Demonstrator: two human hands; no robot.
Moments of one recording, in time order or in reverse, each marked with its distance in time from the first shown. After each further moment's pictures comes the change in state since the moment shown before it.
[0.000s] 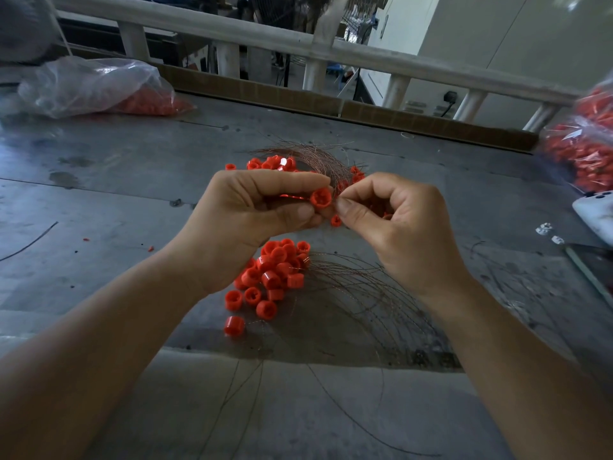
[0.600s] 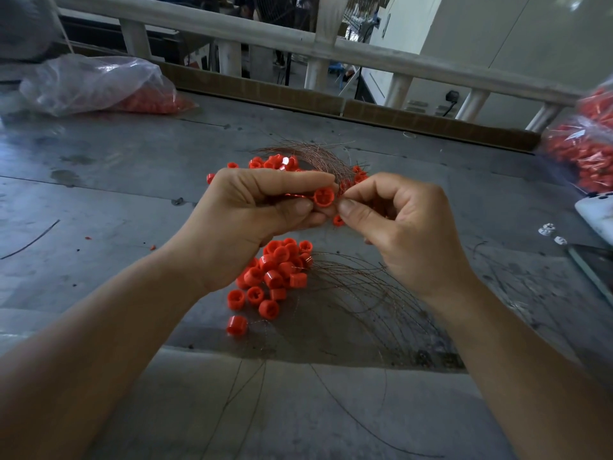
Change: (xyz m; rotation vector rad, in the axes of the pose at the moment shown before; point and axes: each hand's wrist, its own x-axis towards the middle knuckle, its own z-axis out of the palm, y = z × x) left_hand -0.001 0.003 0.002 -0.053 -0.037 -0.004; right_hand -0.001 -0.001 0.000 0.035 -0.020 0.016
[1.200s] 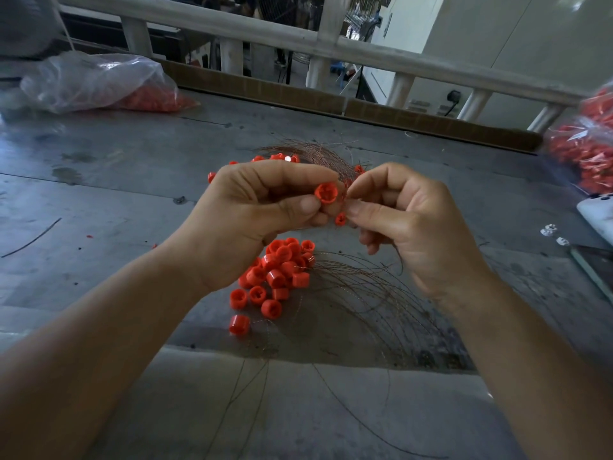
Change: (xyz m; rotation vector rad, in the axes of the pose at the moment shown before) left_hand 0.001 0.000 -0.001 -0.060 -0.028 0.013; right_hand 0.003 0.002 -0.005 0.320 -0.084 0.173
